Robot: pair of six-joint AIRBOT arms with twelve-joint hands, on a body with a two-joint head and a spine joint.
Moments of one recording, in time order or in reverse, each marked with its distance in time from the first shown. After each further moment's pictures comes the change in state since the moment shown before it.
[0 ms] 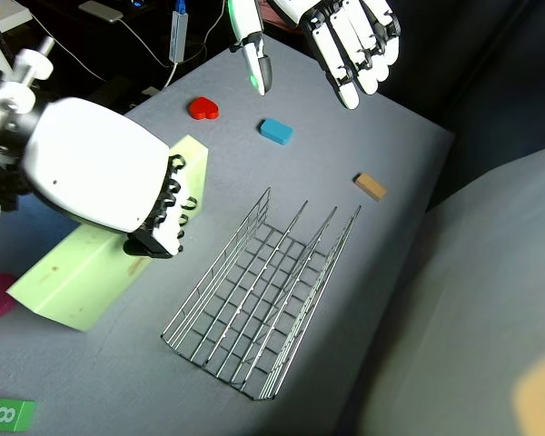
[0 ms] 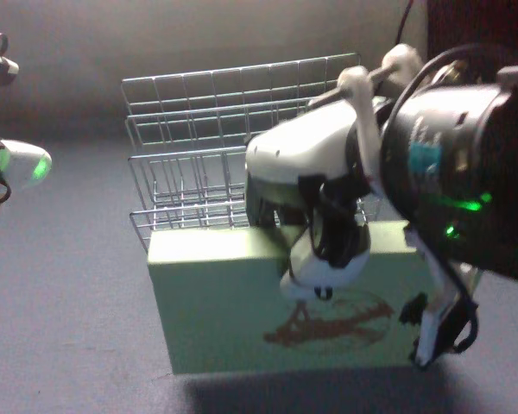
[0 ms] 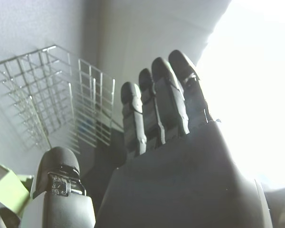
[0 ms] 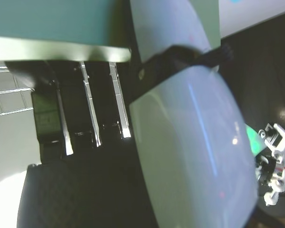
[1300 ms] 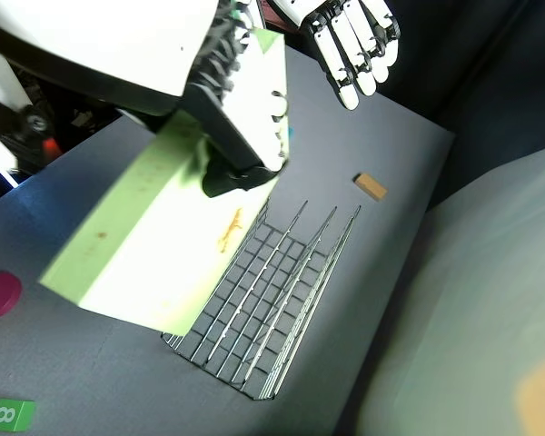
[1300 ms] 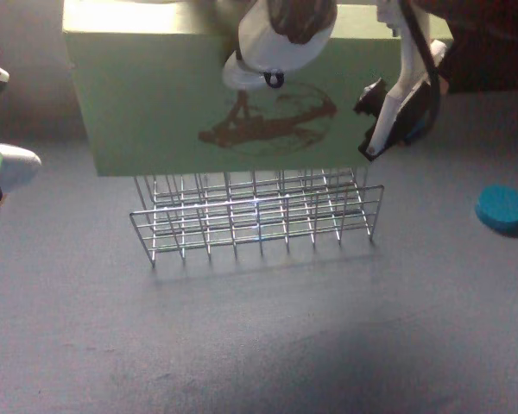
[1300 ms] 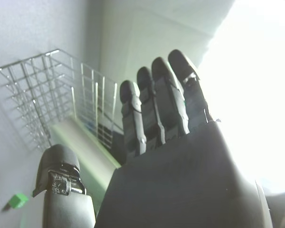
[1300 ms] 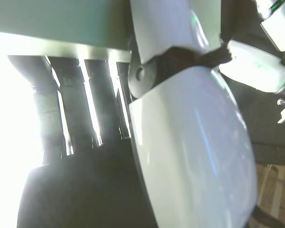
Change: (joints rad) left arm 0.013 0.000 0.008 -0.005 0.017 -0.001; right arm 0.205 -0.069 0.141 -0.145 0.115 -0.087
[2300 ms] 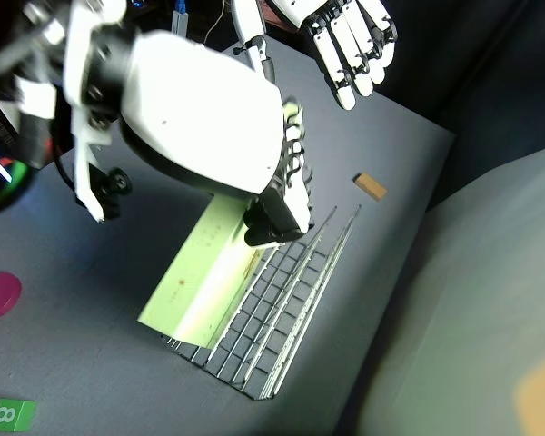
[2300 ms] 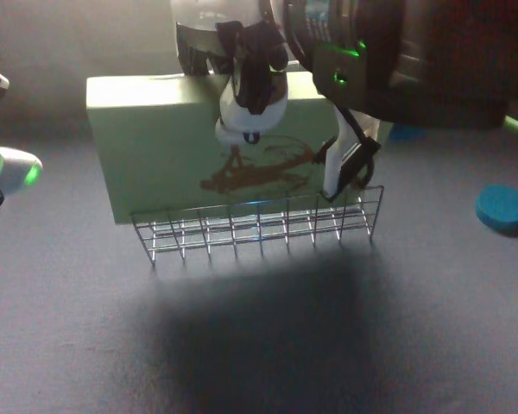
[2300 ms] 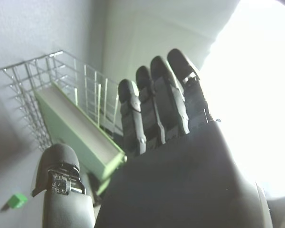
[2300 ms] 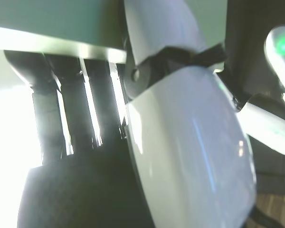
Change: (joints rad) left arm -0.001 0.000 -0.003 -0.013 0.003 0.000; right arm -0.163 -0.152 0.169 -0.084 -0.006 0.084
